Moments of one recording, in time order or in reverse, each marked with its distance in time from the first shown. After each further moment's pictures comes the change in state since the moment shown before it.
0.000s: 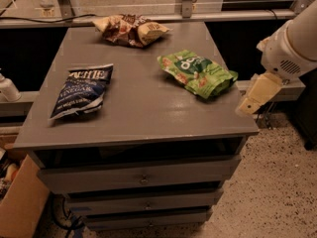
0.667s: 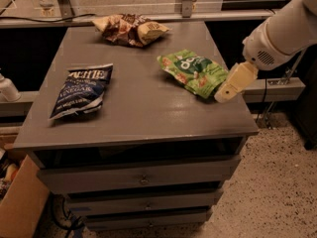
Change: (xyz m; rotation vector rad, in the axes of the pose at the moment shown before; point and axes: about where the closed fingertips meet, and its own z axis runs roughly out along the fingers) arm -0.034 -0.029 0.034 0.002 -0.099 0.096
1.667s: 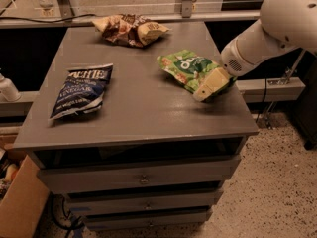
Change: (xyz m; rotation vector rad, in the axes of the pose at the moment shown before) arm -0.015 -0.017 0.086 -0.047 -0.041 0.106
